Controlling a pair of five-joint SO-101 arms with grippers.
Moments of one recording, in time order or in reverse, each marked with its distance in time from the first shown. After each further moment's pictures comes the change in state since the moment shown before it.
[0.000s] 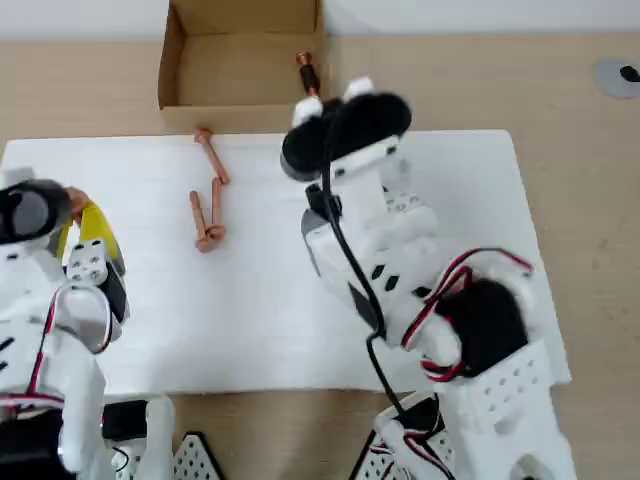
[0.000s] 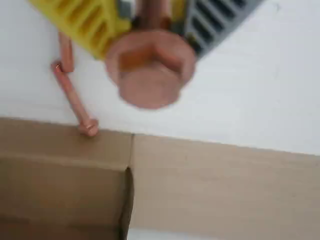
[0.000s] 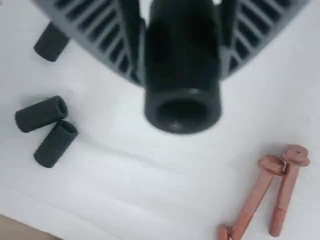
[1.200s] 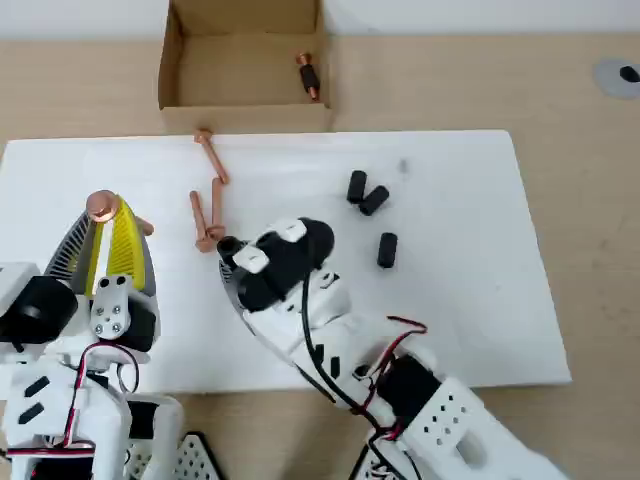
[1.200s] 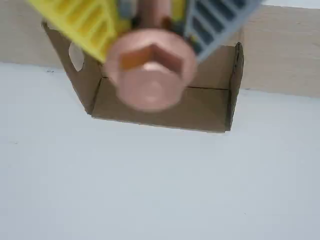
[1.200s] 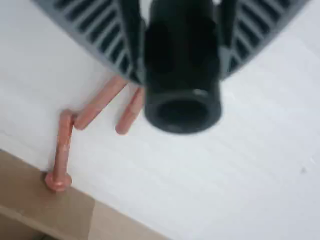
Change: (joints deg) left arm 10.7 -26.5 24.6 -21.2 6.2; right arm -17.9 -26.6 59.4 -56.6 0.0
